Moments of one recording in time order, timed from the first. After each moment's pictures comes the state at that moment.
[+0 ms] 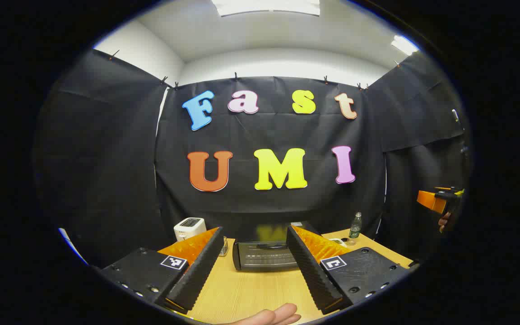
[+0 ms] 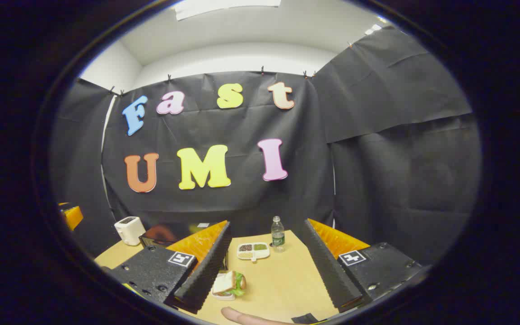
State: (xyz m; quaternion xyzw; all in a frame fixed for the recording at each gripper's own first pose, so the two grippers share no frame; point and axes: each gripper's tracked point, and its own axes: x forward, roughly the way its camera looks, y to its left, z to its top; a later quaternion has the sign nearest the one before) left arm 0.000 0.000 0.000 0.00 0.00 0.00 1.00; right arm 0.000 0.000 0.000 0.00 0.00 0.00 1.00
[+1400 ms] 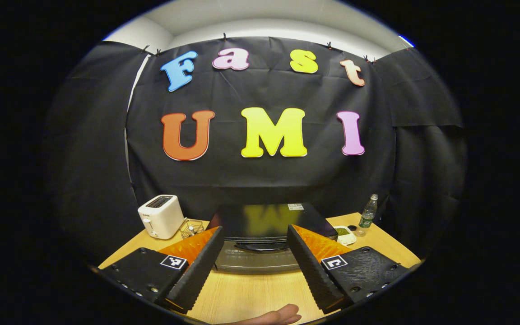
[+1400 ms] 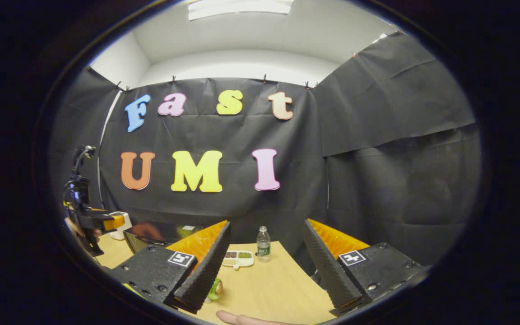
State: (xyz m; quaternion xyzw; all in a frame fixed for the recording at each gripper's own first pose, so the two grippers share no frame) left arm 0.189 -0.030 -0.099 -0.01 0.12 -0.02 0.99; right arm 0.013 -0.035 0.006 -0.04 -0.04 0.01 1.00
